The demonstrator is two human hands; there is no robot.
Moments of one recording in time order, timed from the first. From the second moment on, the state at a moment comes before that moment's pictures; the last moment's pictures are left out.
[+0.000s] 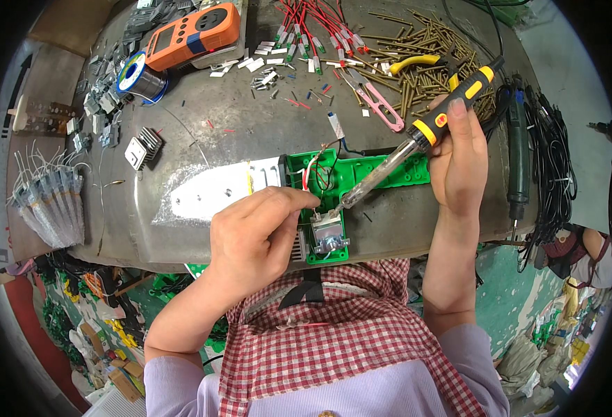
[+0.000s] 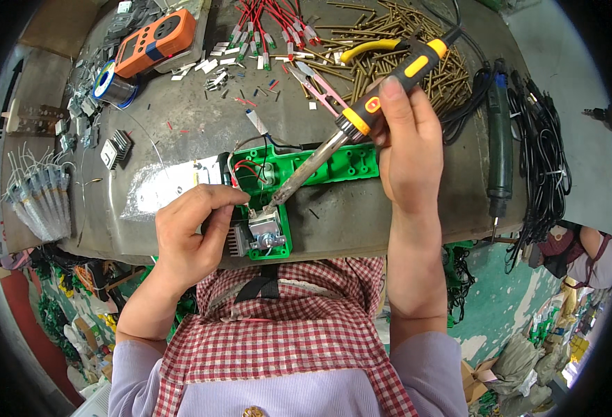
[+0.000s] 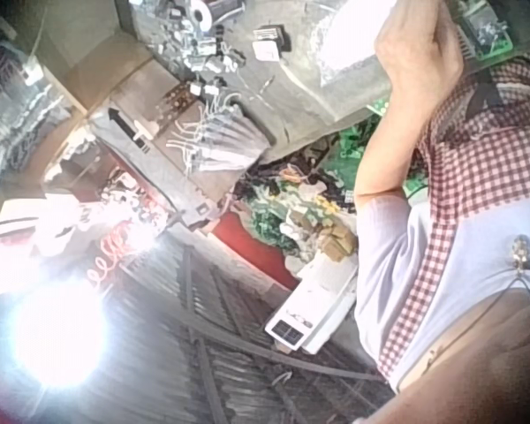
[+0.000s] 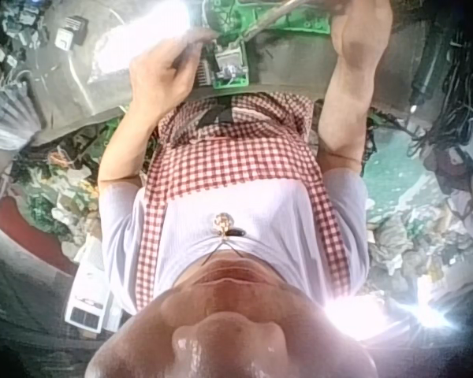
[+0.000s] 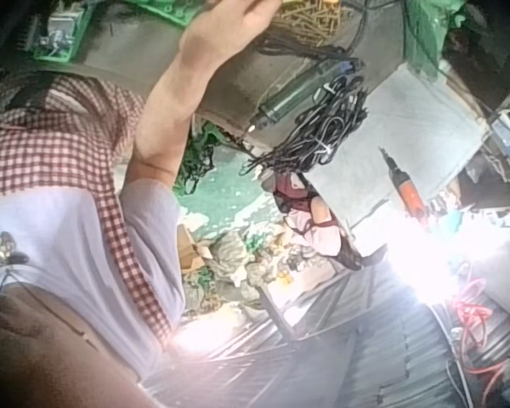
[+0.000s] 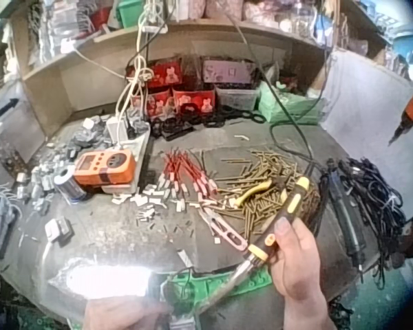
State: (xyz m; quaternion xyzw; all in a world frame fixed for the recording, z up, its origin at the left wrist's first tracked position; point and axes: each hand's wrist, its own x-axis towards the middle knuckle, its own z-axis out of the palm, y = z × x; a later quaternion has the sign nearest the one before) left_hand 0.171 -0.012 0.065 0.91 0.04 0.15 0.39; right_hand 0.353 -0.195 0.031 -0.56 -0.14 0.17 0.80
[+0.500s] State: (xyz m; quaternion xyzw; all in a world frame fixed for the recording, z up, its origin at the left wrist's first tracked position) left_hand 0.169 -0.011 0.062 0.91 0.01 0.16 0.38; right_hand 0.349 -0.187 0.033 -0.54 -0.10 0.14 0.82
